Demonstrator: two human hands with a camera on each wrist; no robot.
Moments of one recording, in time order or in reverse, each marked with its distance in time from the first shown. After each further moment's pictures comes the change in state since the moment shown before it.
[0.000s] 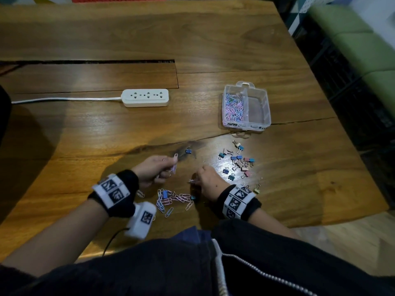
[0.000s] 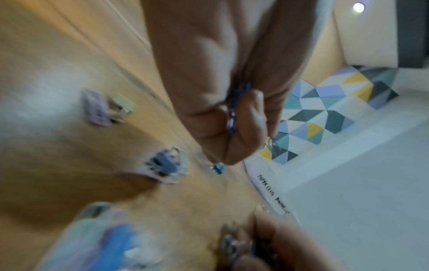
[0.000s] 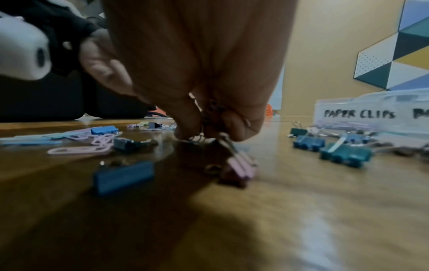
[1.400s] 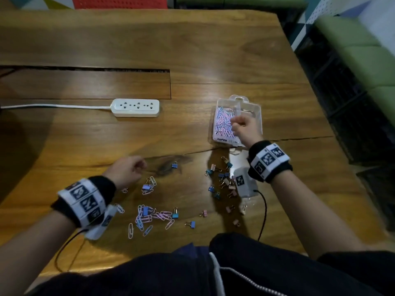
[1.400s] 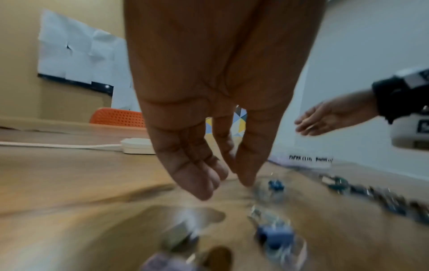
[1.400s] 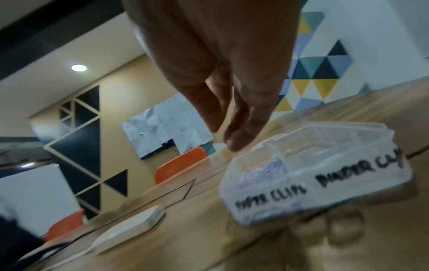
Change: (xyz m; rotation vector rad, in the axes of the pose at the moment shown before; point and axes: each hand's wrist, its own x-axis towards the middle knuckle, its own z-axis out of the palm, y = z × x) left_hand 0.003 0.022 -0.013 0.987 0.389 0.078; right_hand 0.049 0.076 -0.157 0.708 0.517 0.153
